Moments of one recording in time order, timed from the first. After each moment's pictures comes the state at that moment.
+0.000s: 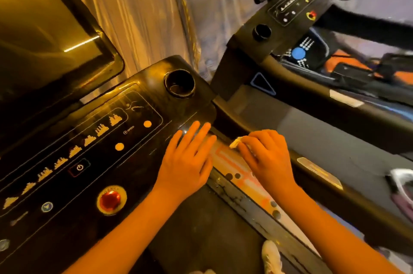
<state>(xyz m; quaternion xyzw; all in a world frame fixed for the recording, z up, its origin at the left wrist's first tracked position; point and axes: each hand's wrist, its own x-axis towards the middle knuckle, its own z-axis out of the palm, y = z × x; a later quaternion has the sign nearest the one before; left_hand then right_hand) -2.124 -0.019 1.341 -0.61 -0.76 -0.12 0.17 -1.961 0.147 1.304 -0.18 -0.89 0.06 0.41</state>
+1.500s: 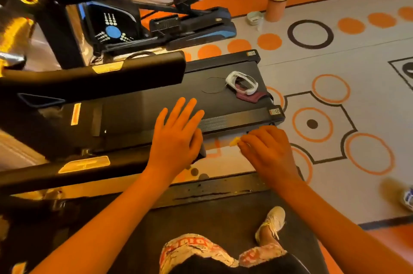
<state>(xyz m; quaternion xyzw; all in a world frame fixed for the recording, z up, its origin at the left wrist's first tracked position) -1.667 0.231 1.249 -0.86 -0.48 -0.18 0.06 -1.420 0.167 1.207 -0.54 -0.77 -0.07 0.33</state>
